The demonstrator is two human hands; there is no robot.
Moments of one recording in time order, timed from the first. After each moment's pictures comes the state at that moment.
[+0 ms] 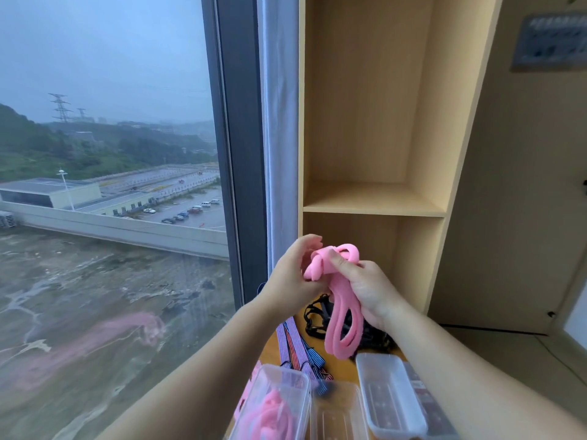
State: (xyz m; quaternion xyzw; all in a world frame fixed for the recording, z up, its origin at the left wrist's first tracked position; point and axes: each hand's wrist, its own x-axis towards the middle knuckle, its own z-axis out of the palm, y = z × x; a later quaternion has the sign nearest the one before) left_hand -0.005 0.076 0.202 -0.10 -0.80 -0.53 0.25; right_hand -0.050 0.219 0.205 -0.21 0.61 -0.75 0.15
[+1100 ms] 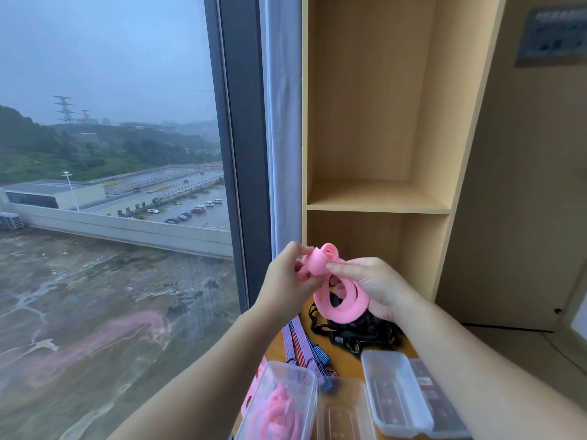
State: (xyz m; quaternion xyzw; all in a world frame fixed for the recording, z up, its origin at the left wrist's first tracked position) left_hand -0.001 0.064 0.187 -0.04 -0.80 -0.53 0.28; right_hand -0.056 0.226 0.210 -0.17 0.65 -0.71 0.20
